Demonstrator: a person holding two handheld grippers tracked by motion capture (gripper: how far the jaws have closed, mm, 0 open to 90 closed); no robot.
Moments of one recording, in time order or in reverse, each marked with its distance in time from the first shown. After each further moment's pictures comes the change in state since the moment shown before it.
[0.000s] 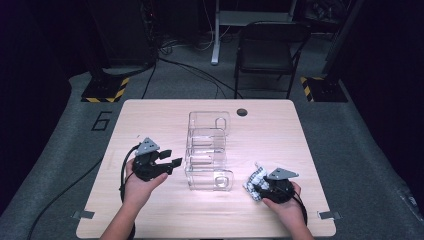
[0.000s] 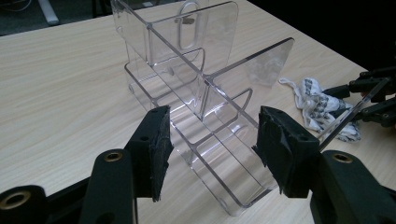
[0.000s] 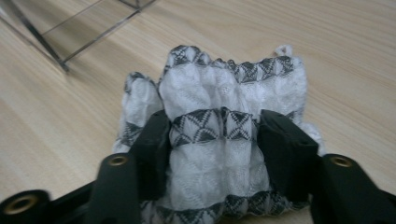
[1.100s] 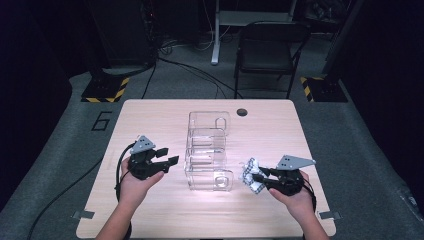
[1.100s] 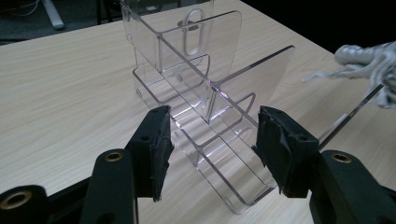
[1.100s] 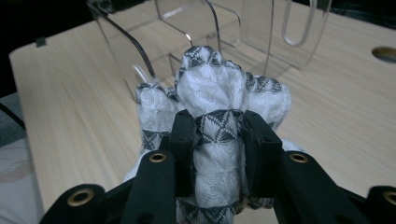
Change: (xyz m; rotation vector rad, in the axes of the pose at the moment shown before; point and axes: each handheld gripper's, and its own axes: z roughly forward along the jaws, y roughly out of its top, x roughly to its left) left arm 0.004 0.004 -0.013 -0.011 0.018 0.002; right arm 0.009 0.070 -0.071 -0.185 0.258 -0.087
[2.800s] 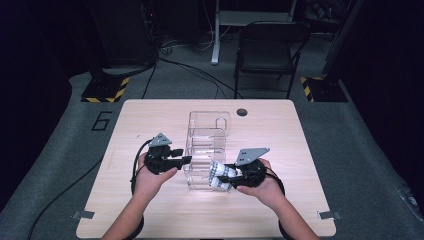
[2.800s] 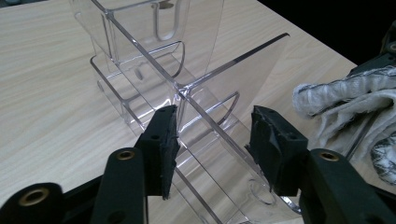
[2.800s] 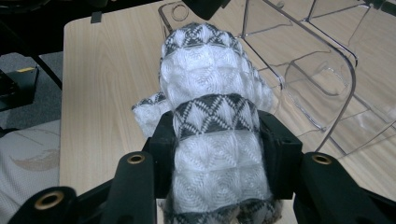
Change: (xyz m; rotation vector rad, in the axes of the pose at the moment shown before) left arm -0.005 0.004 0.049 0.065 -0.090 -0.014; right arm 0.032 0.044 0.080 0.100 0.204 -0.193
